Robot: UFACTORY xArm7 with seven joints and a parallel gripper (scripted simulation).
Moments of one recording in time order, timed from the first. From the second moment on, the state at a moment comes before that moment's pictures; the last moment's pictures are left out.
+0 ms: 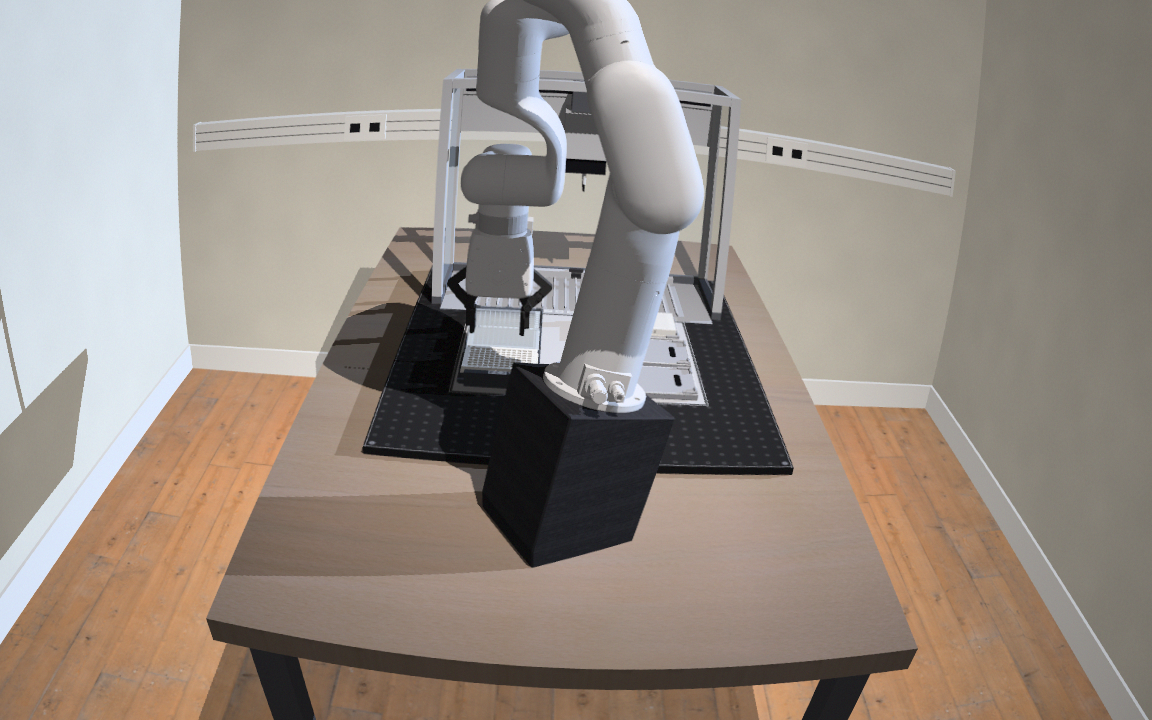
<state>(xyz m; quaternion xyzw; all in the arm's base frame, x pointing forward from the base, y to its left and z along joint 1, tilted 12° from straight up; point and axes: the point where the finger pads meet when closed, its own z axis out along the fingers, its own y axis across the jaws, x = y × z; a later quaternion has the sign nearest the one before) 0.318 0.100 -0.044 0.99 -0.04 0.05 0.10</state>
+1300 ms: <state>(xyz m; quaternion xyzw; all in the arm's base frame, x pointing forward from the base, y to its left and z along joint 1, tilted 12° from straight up) 0.321 0.091 -0.091 0.99 -0.04 0.04 0.10</state>
